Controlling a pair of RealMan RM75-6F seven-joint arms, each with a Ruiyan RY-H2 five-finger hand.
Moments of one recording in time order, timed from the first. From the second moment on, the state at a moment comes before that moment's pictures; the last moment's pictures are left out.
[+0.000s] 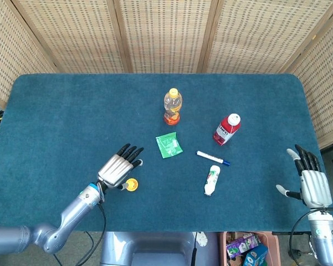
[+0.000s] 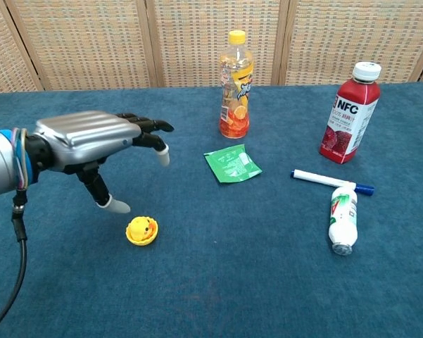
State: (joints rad) left arm -0.80 -1.47 -0.02 -1.71 1.15 1.03 0.59; right arm 0.16 -1.27 0.12 -1.40 -1.43 1.41 0.16
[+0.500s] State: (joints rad) left arm -0.38 -1.36 0.14 -1.75 1.38 1.61 0.54; right arm 0.16 -1.28 0.09 -1.45 -1.50 1.44 0.04
